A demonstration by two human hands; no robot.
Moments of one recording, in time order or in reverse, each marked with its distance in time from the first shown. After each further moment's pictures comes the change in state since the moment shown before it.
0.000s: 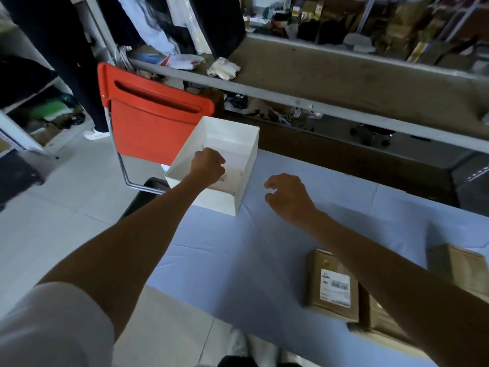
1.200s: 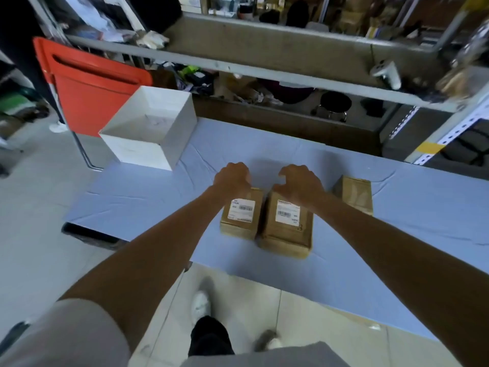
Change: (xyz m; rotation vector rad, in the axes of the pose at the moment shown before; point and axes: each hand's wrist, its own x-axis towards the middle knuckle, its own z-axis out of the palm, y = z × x) left_hand -0.237 0.174 0.178 0.166 -0.205 0.190; right_hand -0.196 0.192 -0.109 -0.239 0.034 0.105
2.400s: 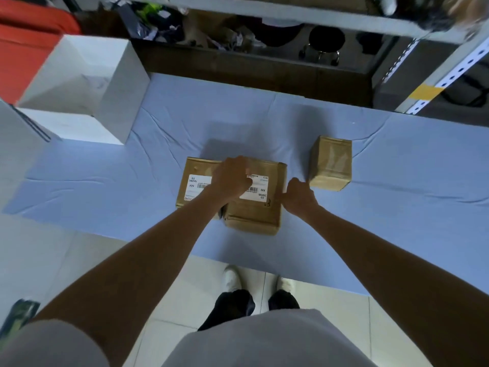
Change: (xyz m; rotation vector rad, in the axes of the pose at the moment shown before) left_hand 0.029 0.060 0.104 0.031 -0.154 0.049; right_hand -0.002 0.134 0.075 0.244 -0.247 0.478
